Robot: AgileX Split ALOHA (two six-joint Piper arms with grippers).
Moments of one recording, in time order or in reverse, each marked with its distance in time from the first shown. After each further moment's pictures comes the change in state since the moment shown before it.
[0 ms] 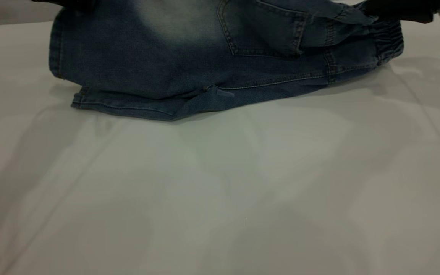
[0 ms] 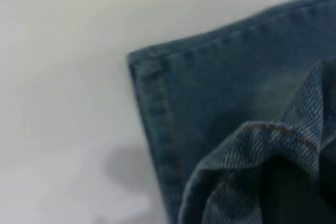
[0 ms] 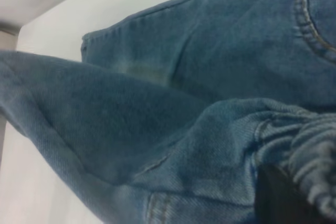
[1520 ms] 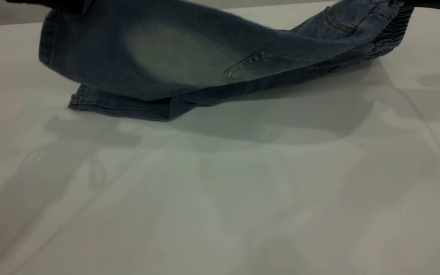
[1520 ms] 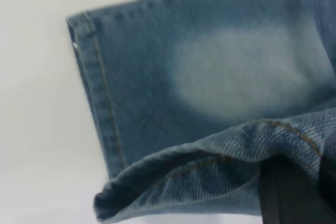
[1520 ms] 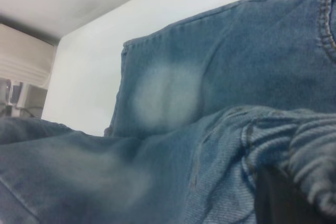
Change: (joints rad) left arm -0.108 -0.286 0.282 -0.033 -0.042 -0.005; right arm -0.080 -0.161 0.209 0.099 0.083 -0.171
